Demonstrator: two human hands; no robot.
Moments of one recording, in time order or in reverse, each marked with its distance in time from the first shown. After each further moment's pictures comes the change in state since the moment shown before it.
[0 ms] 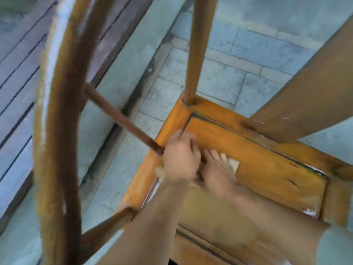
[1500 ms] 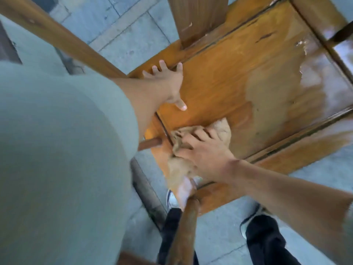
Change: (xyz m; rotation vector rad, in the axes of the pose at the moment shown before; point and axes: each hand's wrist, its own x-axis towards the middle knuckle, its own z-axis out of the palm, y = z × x) left_hand 0.115 0.032 0.074 1.226 -1.038 0.858; right_hand -0.007 -0.143 0.031 0.318 0.074 0.621
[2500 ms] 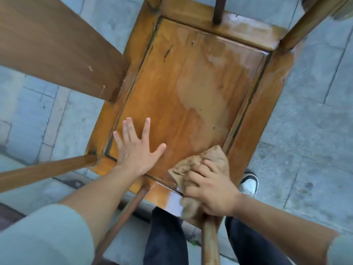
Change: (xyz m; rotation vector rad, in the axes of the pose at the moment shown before) left_hand -0.016 0.018 0.050 0.257 0.174 0.352; right_hand -0.068 -0.040 0.052 0.302 0.315 0.293
